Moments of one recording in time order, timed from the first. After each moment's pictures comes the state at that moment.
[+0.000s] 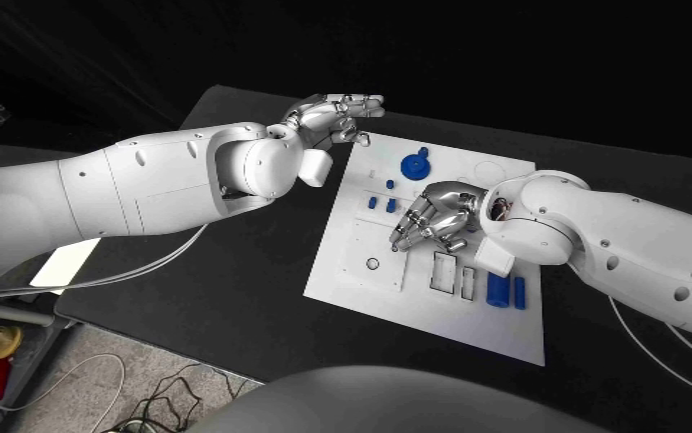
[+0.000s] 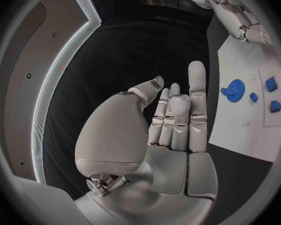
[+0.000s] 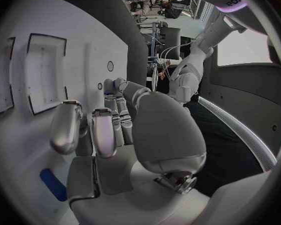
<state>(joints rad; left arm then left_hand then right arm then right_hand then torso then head) 1.19 -0.89 -0.01 1.55 0.20 -0.23 0.31 1.34 -0.14 0.48 -0.04 0.06 0.99 0.20 0.13 0.07 1.07 0.11 0.21 0.07 1.29 0.02 1.19 0.69 0.17 1.31 0.11 0.56 0.69 1.15 -0.58 0.00 1.41 -0.71 0.21 -0.29 1.35 -0.07 0.51 -0.04 0.12 1.18 0.13 0.06 0.09 1.28 0.06 0.06 0.07 1.47 -0.02 1.40 1.26 0.08 1.42 0.07 1.30 1.10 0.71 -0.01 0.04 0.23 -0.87</state>
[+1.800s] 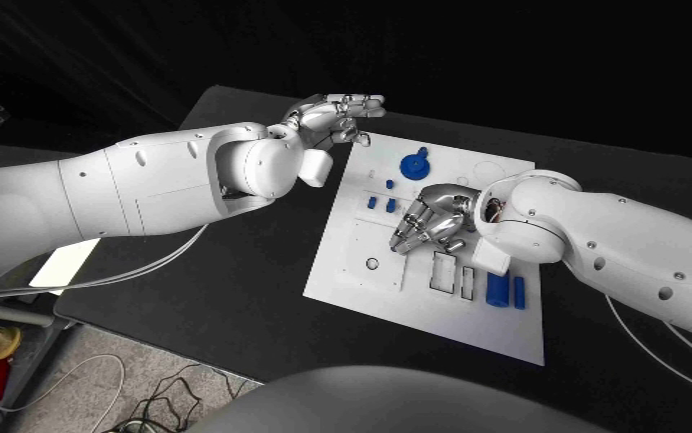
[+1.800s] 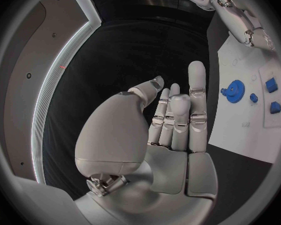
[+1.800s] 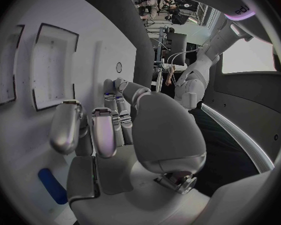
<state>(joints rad) 1.19 -0.89 -0.01 1.55 0.20 -0.24 0.31 1.34 -0.14 0.48 -0.04 0.06 0.99 0.19 0.13 0.07 1.07 0.12 0.21 0.07 1.29 0.02 1.19 0.69 0.17 1.31 0.11 0.56 0.69 1.15 -0.56 -0.01 1.39 -0.79 0.23 -0.30 1.35 -0.07 0.51 -0.04 0.11 1.18 0.13 0.06 0.09 1.28 0.07 0.06 0.07 1.47 -0.02 1.40 1.26 0.08 1.42 0.07 1.30 1.10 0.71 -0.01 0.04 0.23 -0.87</state>
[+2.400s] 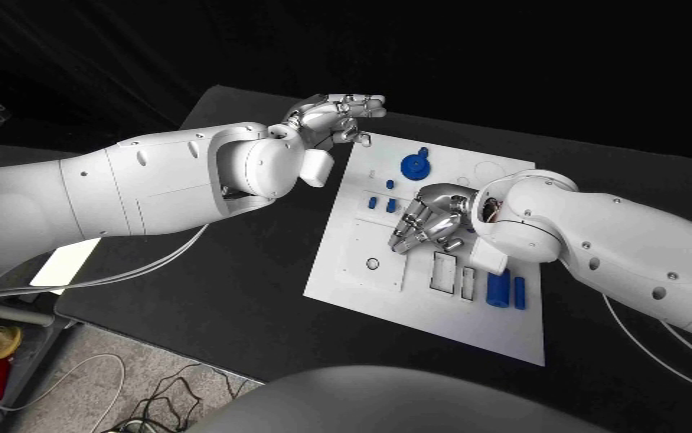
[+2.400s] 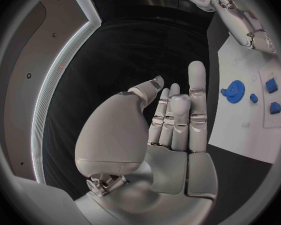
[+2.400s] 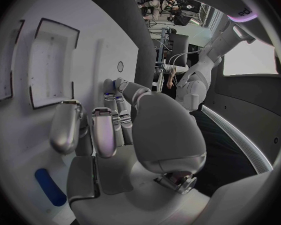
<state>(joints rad) 1.19 -0.89 -0.01 1.55 0.20 -0.24 0.30 1.34 -0.14 0.48 -0.04 0.06 0.99 0.19 0.13 0.07 1.07 0.12 0.22 0.07 1.29 0.02 1.19 0.69 0.17 1.31 0.11 0.56 0.69 1.15 -0.54 -0.01 1.37 -0.81 0.23 -0.30 1.35 -0.07 0.50 -0.04 0.12 1.18 0.13 0.06 0.09 1.28 0.07 0.06 0.07 1.47 -0.02 1.40 1.26 0.08 1.42 0.07 1.30 1.10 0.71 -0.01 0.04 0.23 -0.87</state>
